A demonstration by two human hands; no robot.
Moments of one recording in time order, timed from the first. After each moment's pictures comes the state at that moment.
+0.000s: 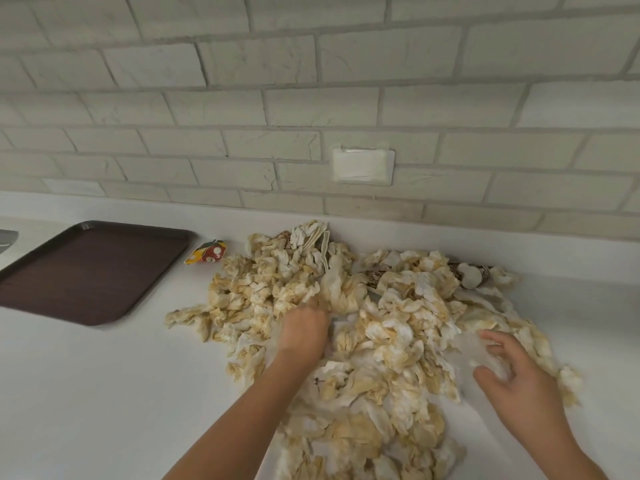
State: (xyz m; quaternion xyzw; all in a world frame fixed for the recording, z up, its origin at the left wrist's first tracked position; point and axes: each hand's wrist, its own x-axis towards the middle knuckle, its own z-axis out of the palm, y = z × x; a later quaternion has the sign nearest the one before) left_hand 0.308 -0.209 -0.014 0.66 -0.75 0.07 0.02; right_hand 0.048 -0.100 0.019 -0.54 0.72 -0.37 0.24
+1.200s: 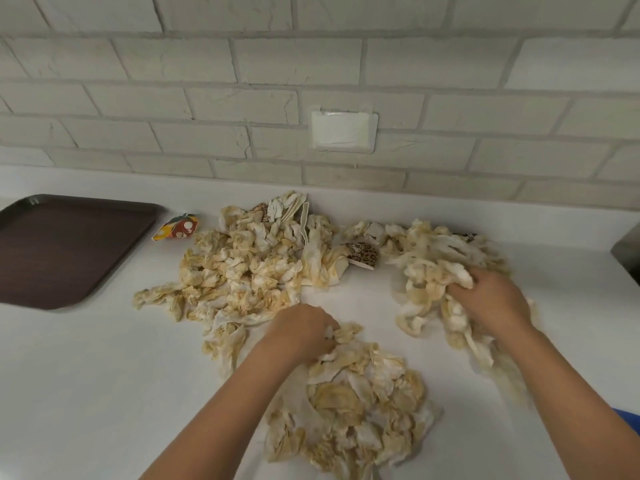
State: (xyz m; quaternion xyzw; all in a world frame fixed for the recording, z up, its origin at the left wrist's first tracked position) left_hand 0.300 -0.174 0.017 0.57 -0.80 -0.14 -0.12; right_hand 0.024 -0.184 0.021 -0.56 0.79 -0.21 0.16
